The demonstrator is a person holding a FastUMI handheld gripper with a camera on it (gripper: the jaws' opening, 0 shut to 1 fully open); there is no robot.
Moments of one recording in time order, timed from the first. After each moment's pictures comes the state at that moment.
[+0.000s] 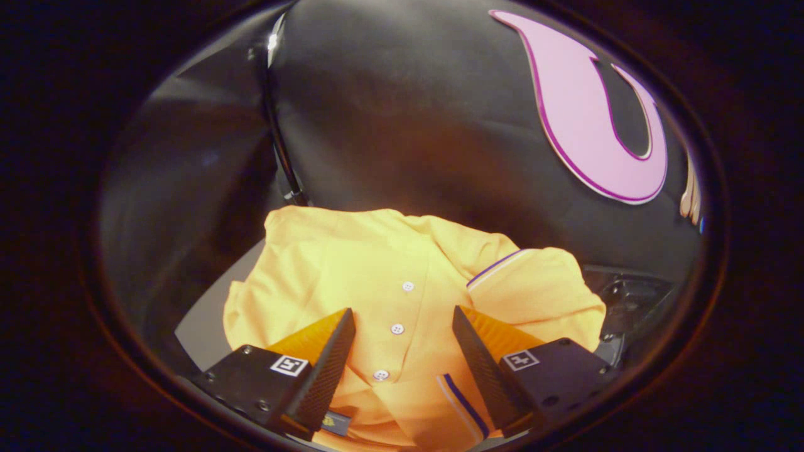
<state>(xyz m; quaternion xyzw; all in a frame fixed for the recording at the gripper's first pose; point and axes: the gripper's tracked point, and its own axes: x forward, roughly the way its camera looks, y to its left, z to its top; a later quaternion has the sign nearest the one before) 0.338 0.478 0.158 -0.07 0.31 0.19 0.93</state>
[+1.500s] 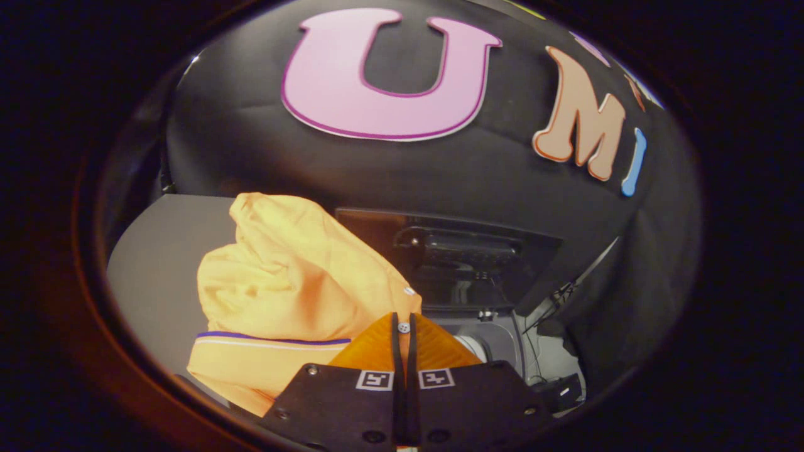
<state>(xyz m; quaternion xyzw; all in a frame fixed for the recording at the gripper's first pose) 0.315 0.460 0.179 -0.09 0.29 -0.06 0.95</state>
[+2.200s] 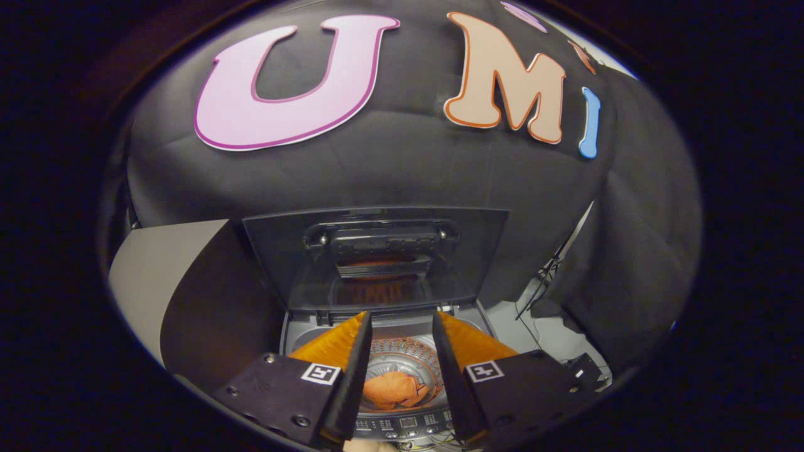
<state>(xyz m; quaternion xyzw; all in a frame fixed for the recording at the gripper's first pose) 0.317 0.427 0.186 -0.03 0.26 -0.11 0.96</state>
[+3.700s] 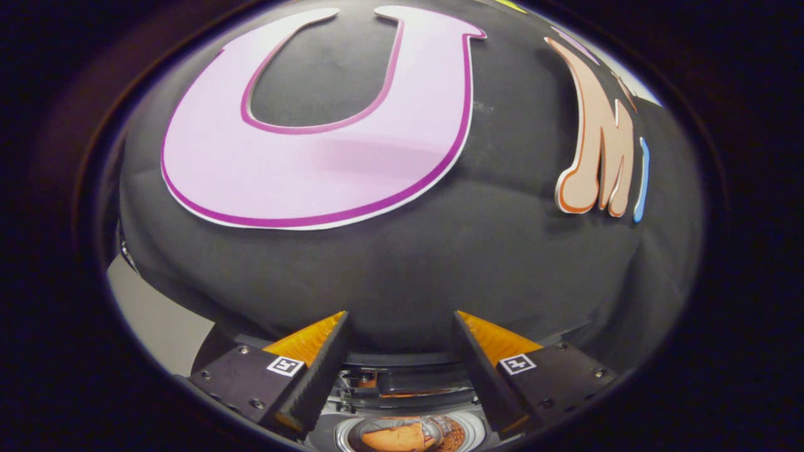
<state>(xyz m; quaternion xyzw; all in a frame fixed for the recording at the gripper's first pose) 0.476 0.469 0.223 -0.06 0.18 -0.06 0.98</state>
